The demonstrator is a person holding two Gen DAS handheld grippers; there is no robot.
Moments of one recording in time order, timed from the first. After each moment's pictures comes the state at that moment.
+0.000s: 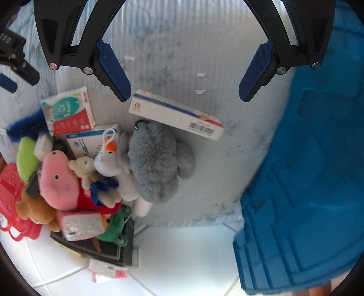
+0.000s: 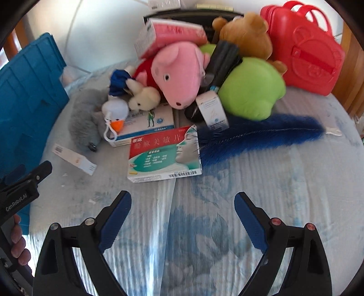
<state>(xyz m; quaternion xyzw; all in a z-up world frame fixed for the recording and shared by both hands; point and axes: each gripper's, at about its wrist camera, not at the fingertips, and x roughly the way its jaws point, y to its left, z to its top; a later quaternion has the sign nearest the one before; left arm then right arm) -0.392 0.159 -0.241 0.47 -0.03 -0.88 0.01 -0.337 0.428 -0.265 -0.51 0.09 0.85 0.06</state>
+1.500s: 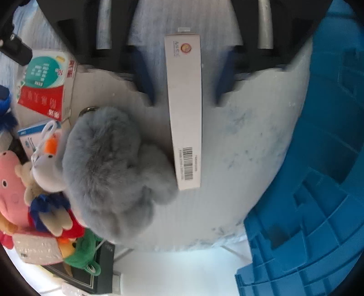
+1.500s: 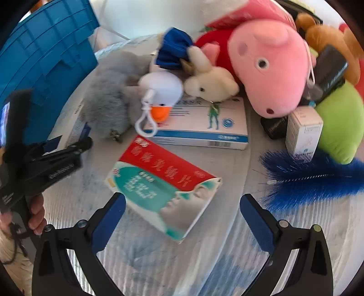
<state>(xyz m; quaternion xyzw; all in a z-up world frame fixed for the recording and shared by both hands) -0.433 0.144 -0.302 0.51 -0.04 -0.86 0.02 -0.391 0.391 -0.298 -0.55 0.04 0.83 -0.08</state>
